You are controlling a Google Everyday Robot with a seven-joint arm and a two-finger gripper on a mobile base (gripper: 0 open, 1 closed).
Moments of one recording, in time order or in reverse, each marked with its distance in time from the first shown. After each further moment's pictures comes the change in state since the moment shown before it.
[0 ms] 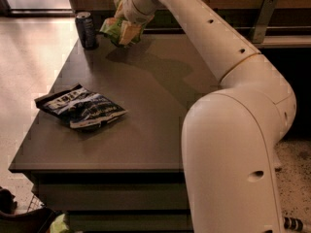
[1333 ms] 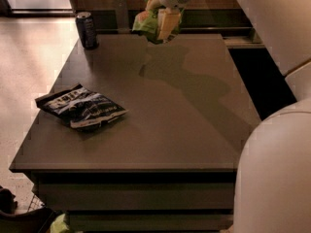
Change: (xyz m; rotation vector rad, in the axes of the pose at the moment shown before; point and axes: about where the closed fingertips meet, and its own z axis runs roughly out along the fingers) arm 0.020 0.047 -0.155 -0.190 0.154 -0.122
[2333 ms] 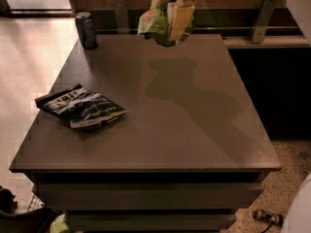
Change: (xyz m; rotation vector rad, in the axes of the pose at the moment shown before) arm -0.030 0.050 -0.080 -0.122 0.038 -0.061
